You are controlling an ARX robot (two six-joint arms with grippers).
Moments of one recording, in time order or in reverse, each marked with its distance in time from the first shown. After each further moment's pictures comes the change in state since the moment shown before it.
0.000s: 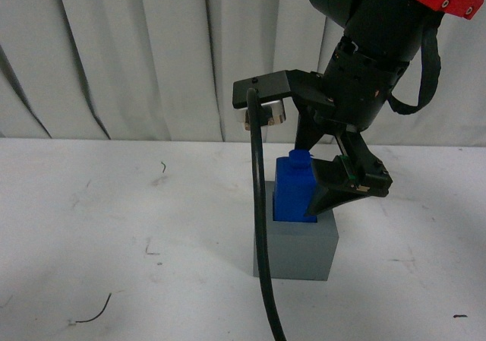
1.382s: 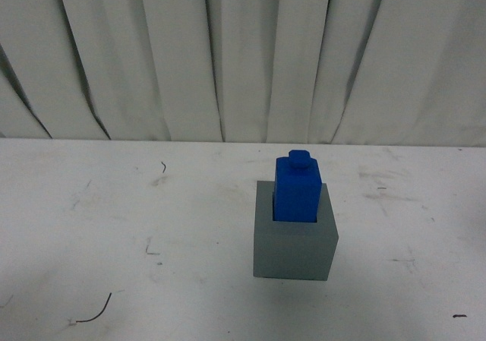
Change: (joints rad) left arm 0.000 0.000 0.000 0.000 0.000 0.000; right arm -0.530 -1.246 -1.535 1.601 0.084 1.166
